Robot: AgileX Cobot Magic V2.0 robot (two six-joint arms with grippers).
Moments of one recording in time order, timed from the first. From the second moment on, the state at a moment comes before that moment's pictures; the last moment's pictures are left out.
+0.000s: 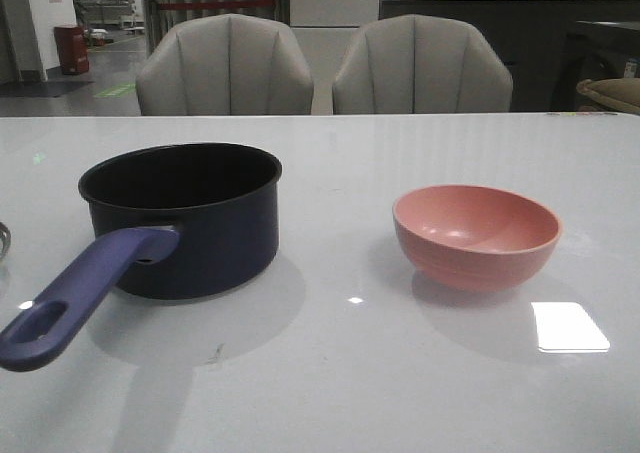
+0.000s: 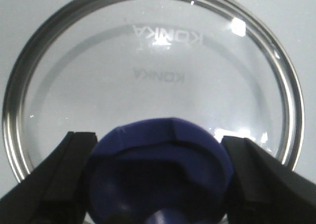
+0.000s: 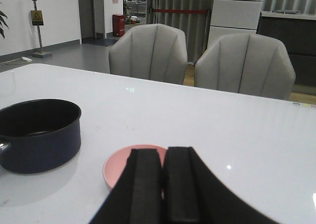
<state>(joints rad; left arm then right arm) 0.12 1.79 -1.19 -0.04 0.81 -0.09 0.28 0.02 -0.19 0.28 0.22 -0.26</state>
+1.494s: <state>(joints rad) -0.38 1.97 -1.81 -0.06 1.17 0.00 0.28 0.02 -0.19 0.28 0.22 -0.26</state>
